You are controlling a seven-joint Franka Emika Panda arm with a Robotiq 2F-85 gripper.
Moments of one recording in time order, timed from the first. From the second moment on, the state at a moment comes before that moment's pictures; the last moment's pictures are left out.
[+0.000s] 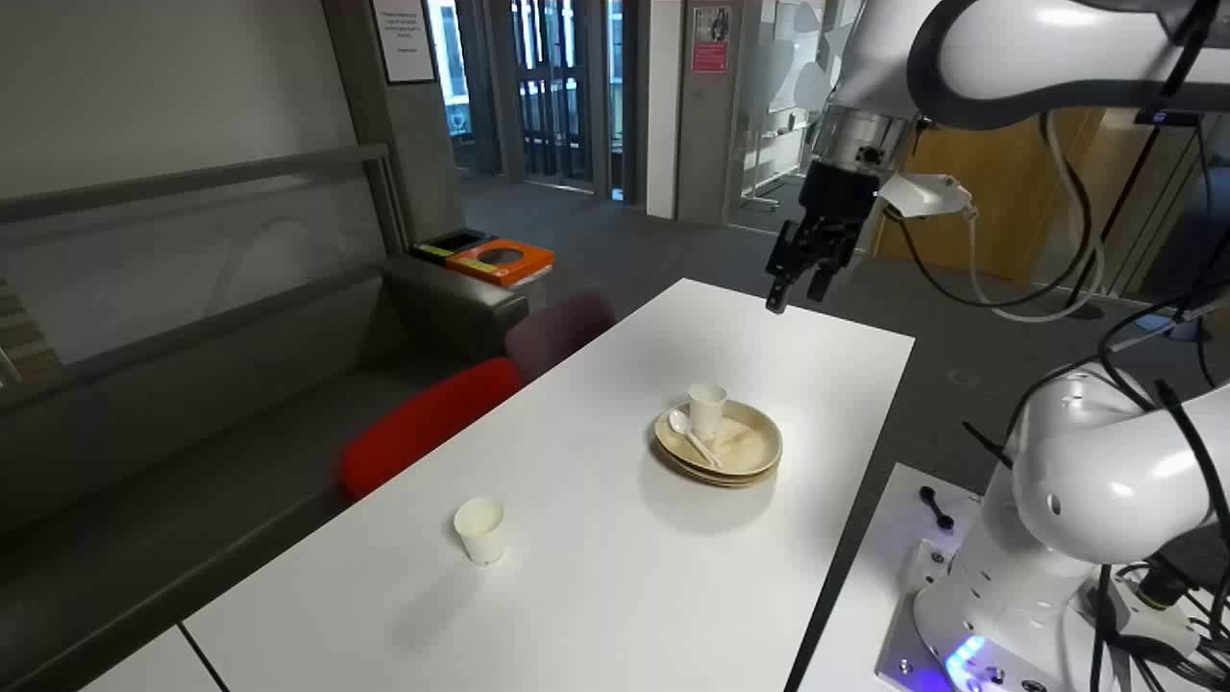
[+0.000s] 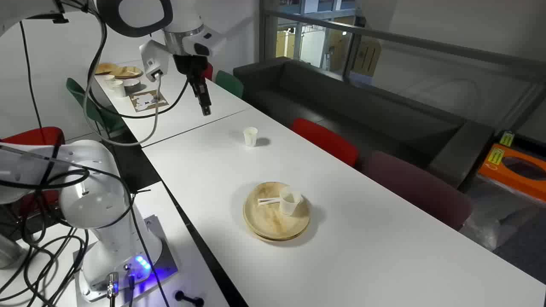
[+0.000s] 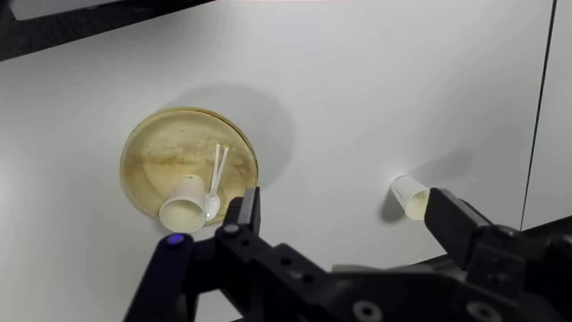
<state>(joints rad) 0.00 -0.93 0.00 -2.51 0.14 1.73 0.18</state>
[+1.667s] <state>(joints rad) -0.18 -0.46 0.01 -2.50 0.14 2.18 0.71</state>
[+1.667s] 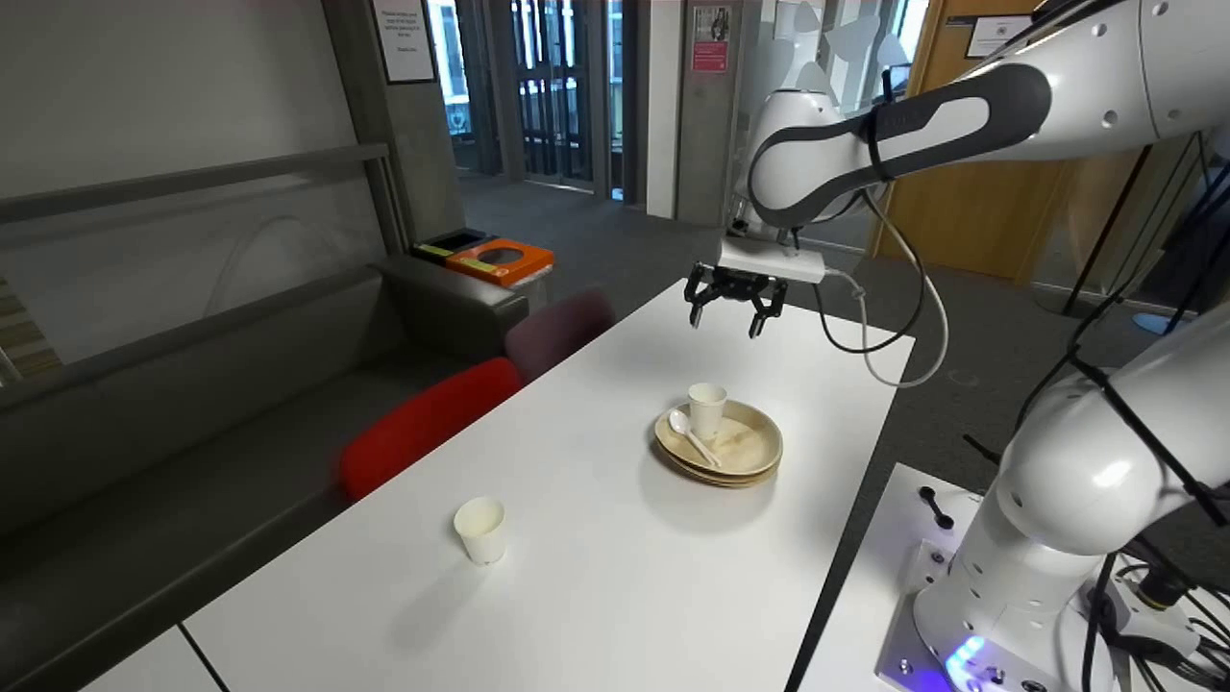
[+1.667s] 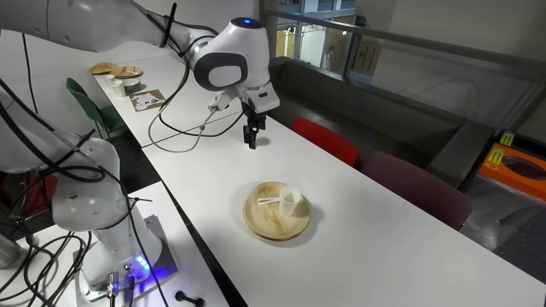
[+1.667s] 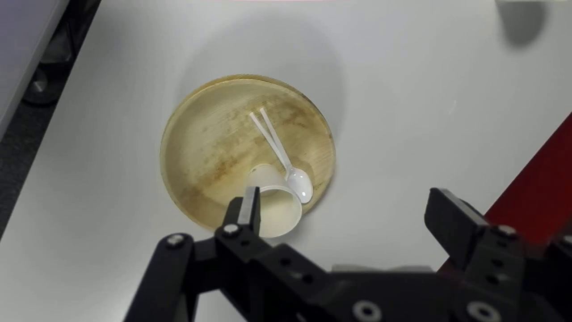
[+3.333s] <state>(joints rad) -0.21 -0.08 -0.03 -2.34 -0.02 2.21 1.06</state>
